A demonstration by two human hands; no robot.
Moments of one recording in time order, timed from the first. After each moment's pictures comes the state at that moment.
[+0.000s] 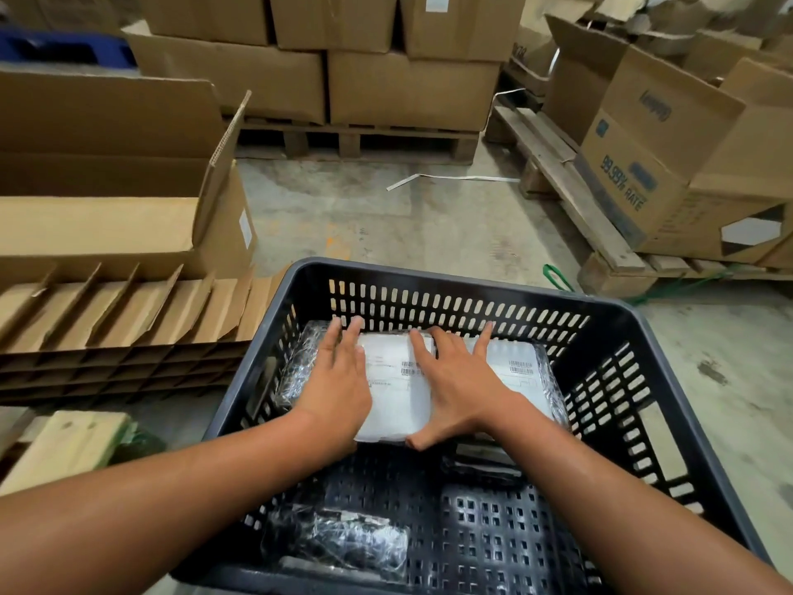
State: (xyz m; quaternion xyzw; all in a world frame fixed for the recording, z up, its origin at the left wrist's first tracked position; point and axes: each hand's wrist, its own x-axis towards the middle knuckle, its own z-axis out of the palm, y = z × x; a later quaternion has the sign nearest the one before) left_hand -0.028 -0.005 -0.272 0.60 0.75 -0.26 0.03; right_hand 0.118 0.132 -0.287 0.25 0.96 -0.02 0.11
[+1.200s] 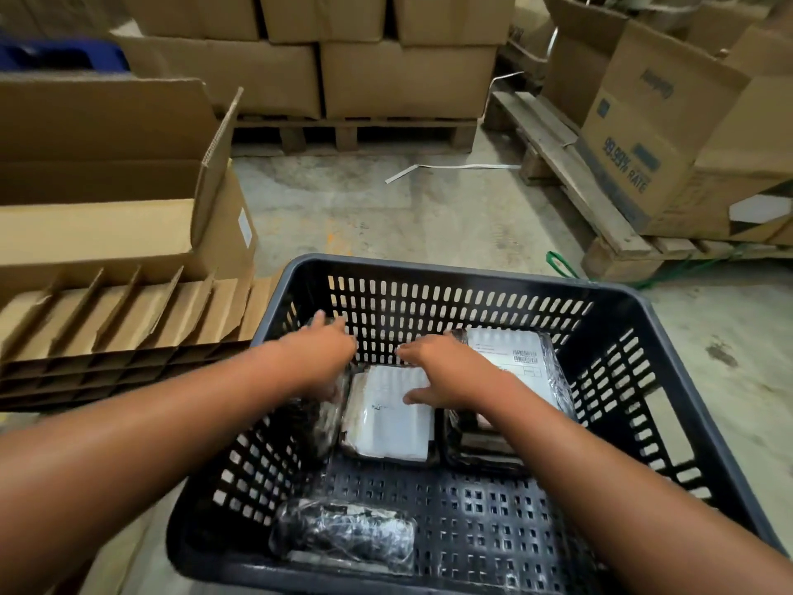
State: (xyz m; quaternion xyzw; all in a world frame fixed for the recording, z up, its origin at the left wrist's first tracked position) left_hand -0.081 0.020 -0.237 0.62 0.74 -0.20 0.16; right_hand 0.094 0.128 -0.271 0.23 0.96 -0.13 0.12
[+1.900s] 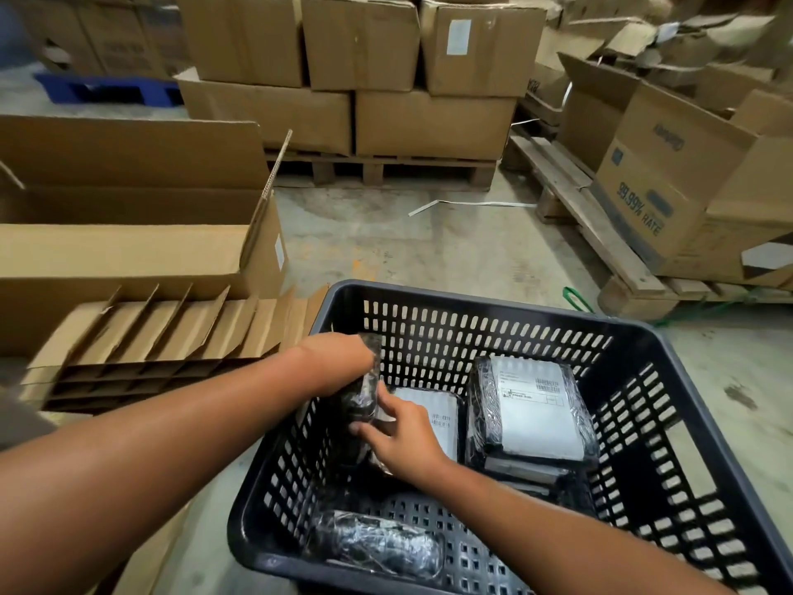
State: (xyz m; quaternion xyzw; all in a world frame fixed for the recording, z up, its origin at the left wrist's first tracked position) left_hand -0.104 0.009 -0.209 0.70 0.67 -0.23 0.11; right_hand 0.052 0.034 -0.339 0.32 0.75 -0.55 -0.15
